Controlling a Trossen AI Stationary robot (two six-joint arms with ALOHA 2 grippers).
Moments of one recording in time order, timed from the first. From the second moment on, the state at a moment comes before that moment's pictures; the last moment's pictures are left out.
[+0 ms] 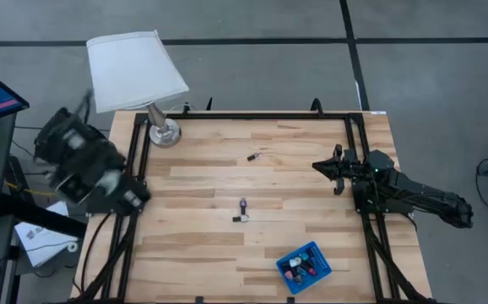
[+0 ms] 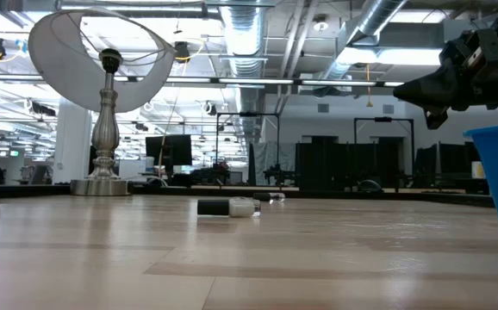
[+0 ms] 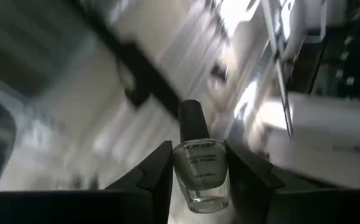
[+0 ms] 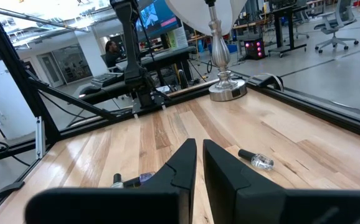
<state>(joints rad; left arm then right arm) -0.42 1.17 1.51 0.48 0.32 1.34 -0.40 0.07 0.01 0.05 -0.23 0.25</state>
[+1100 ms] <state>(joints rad) -0.04 1.72 1.51 0.09 0.30 0.09 -0.40 0.07 0.01 0.05 -0.23 0.25</state>
